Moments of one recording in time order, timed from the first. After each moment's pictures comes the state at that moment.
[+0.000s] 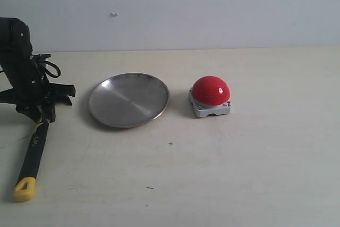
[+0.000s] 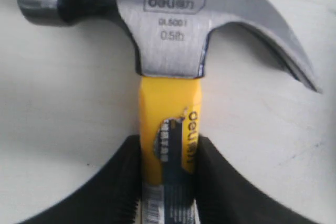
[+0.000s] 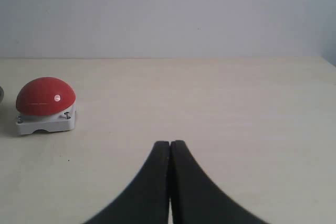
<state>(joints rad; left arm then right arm) -0.11 2.24 -1.57 0.00 0.92 -0.23 -0.19 0.01 0.00 0.11 0.30 -0.12</state>
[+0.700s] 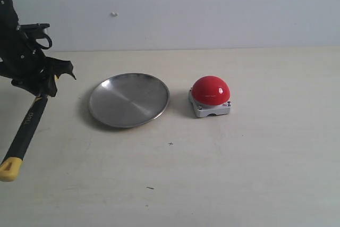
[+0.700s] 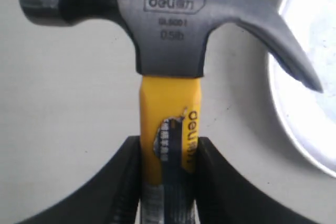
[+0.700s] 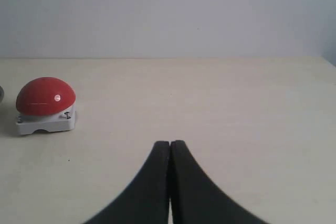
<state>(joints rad) -0.12 2.07 -1.56 -0.07 0.92 -0.02 -0.19 0.01 0.00 0.11 0.30 -0.12</state>
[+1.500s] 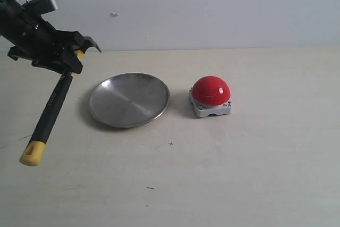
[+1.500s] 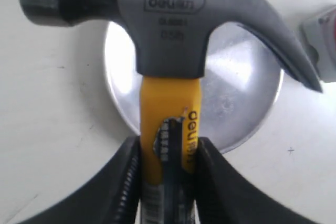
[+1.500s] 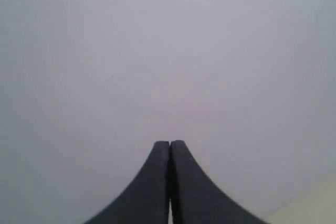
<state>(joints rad) -0.12 1.97 -1.56 -0.50 0.95 0.35 -0.19 0.09 -0.25 0.22 -0.04 0.44</state>
